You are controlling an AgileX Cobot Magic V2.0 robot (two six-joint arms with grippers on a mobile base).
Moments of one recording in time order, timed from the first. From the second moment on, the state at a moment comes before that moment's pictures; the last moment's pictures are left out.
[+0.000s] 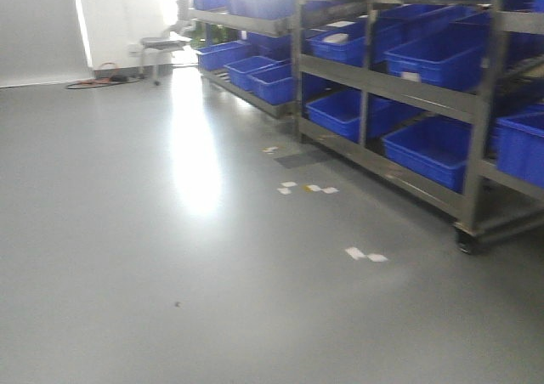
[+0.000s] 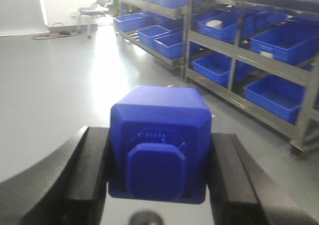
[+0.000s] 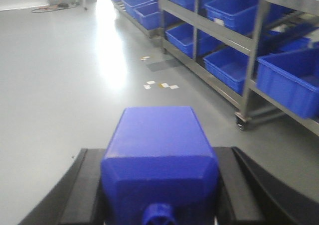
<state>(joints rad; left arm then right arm) -0.09 0.50 -0.58 0.06 0.25 -0.13 0.01 0.33 -0.55 0.09 0.47 -0.01</state>
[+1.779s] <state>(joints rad) -0.09 0.50 -0.58 0.06 0.24 -0.13 0.01 0.33 -0.55 0.09 0.47 -0.01</state>
